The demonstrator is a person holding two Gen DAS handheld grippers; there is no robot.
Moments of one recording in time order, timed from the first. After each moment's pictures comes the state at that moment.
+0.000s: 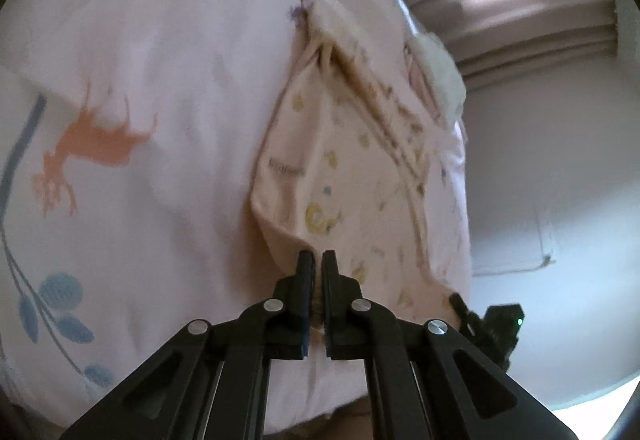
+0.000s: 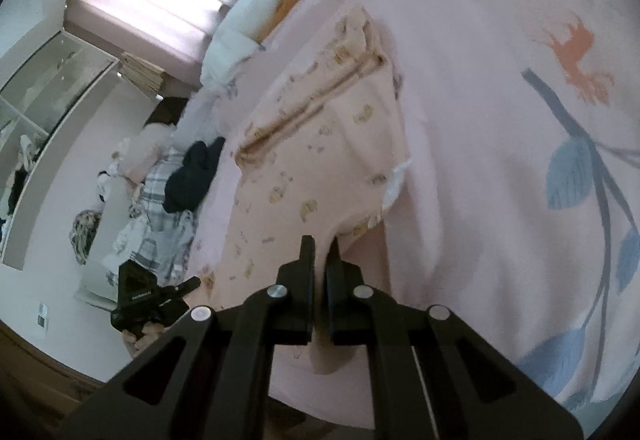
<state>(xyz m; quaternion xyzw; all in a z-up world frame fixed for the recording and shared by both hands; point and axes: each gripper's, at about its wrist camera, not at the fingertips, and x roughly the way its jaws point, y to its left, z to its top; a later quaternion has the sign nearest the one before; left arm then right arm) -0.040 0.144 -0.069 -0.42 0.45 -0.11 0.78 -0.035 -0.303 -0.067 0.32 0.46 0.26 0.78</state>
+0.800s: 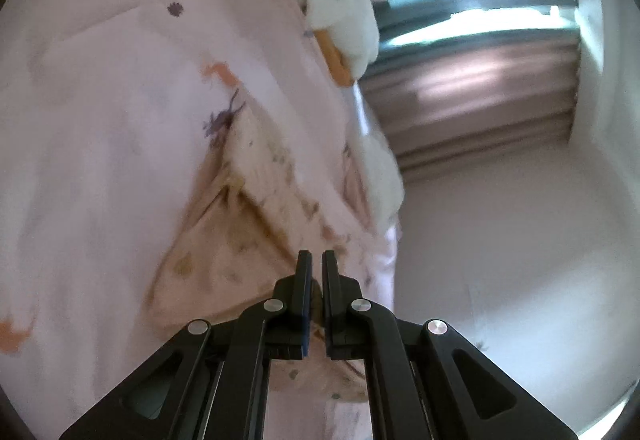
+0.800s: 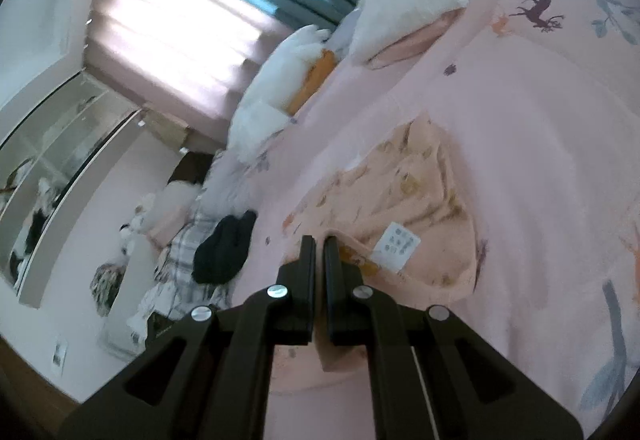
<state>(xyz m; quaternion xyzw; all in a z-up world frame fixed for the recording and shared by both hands) 0.059 0.168 -0.039 -0.55 0.28 -0.13 0.78 0.082 -0.291 -0.008 0.37 0.39 0.26 0.80</state>
